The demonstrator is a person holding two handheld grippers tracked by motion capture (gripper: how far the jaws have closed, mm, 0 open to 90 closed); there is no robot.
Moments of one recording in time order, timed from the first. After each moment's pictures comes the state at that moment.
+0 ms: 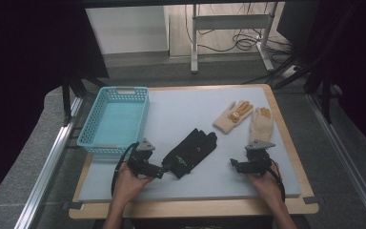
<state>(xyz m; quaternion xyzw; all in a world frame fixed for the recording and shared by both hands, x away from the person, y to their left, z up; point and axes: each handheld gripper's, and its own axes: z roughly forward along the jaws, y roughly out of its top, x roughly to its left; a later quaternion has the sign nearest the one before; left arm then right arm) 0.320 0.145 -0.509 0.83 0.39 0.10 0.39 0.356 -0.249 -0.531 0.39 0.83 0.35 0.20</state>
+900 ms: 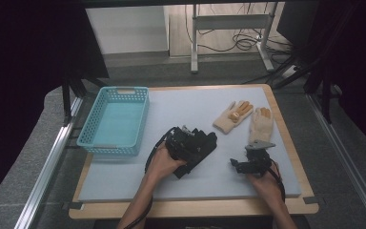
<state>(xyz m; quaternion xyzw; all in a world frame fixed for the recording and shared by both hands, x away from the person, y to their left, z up) 0.395 0.044 -0.521 0.89 0.34 0.05 0.31 0.356 -0.249 -0.532 0.39 0.83 0.35 0.20</state>
